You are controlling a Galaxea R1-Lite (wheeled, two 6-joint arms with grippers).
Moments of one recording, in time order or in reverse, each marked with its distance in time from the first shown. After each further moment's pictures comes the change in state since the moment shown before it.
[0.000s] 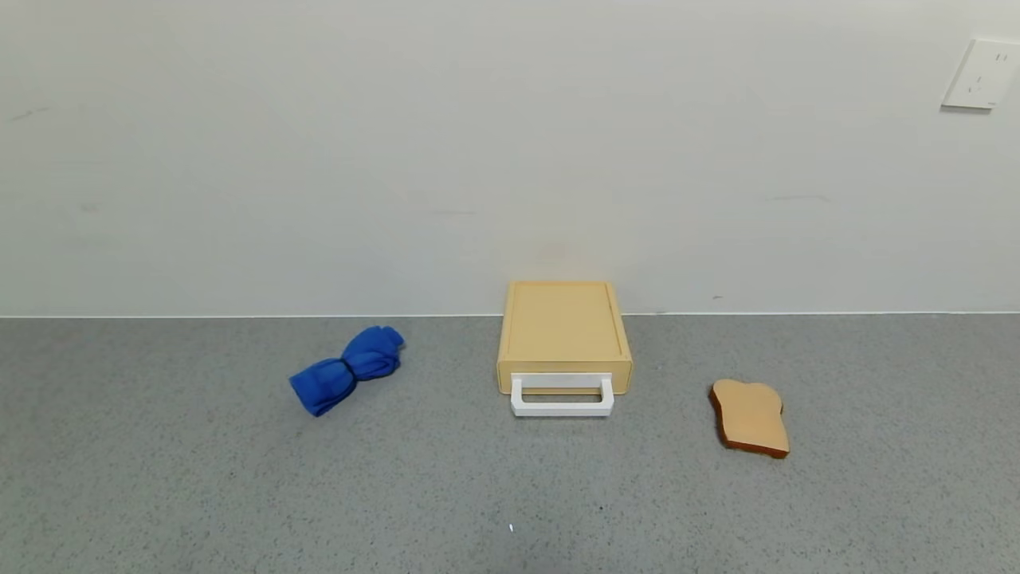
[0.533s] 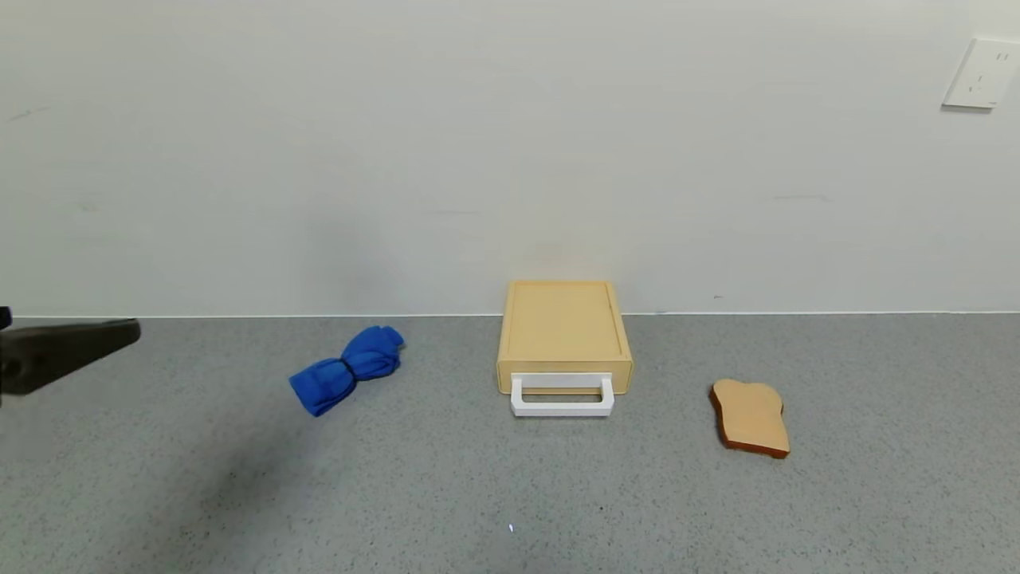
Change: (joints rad) left arm 0.028 0.736 -0.751 0.314 0.013 0.000; right arm 0.000 0.000 0.000 0.000 0.000 0.000
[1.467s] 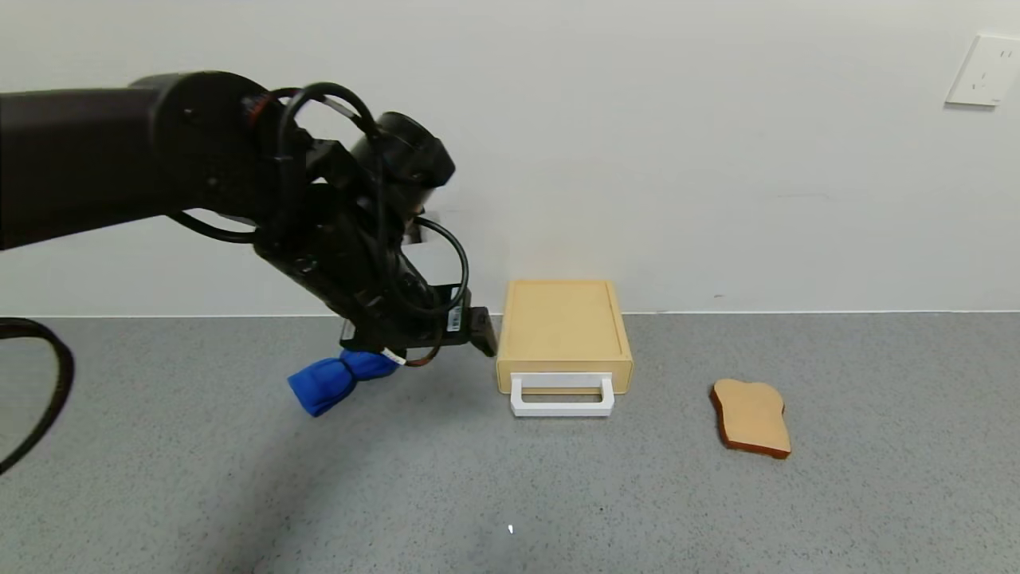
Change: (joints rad) left arm -0.525 0.953 -0.893 0.598 0.114 -0.502; right arm 0.000 0.000 0.000 0.000 0.000 0.000
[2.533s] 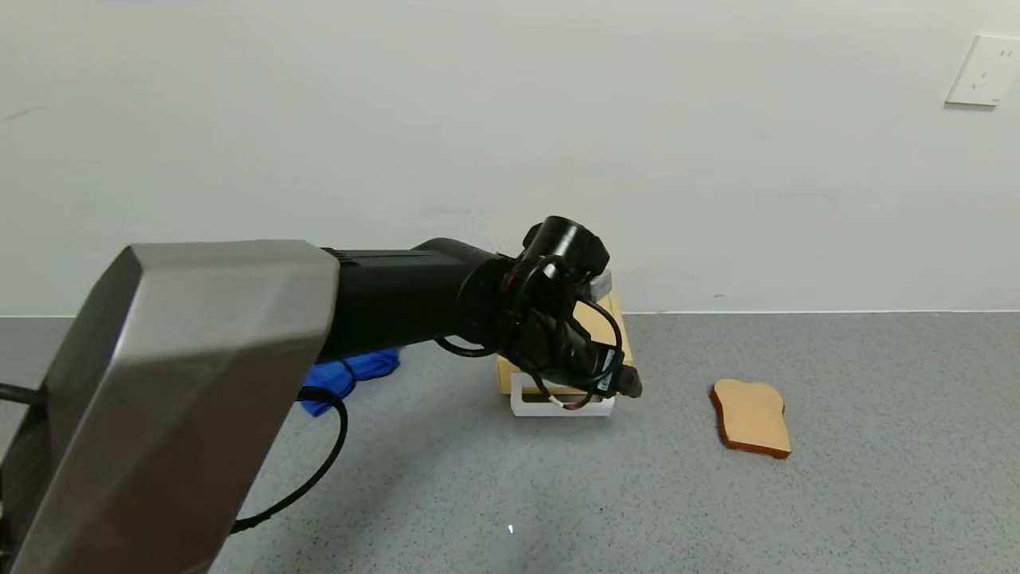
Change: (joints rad) left arm -0.186 0.316 -0.055 -0.441 -0.164 0.255; right arm 0.000 0.000 0.000 0.000 0.000 0.000
